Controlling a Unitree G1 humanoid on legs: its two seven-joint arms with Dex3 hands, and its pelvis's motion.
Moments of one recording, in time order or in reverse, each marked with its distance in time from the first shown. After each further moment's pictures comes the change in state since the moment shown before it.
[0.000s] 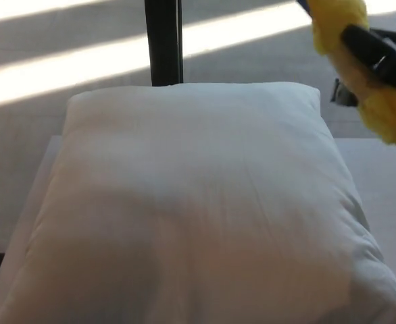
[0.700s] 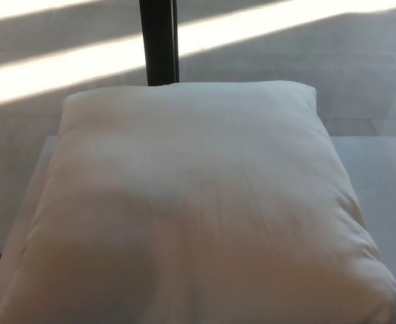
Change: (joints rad) left_arm -0.001 0.000 0.001 0.023 0.001 0.000 0.004; right_arm 0.265 -0.182 -0.195 0.077 -0.064 -0.109 -0.108
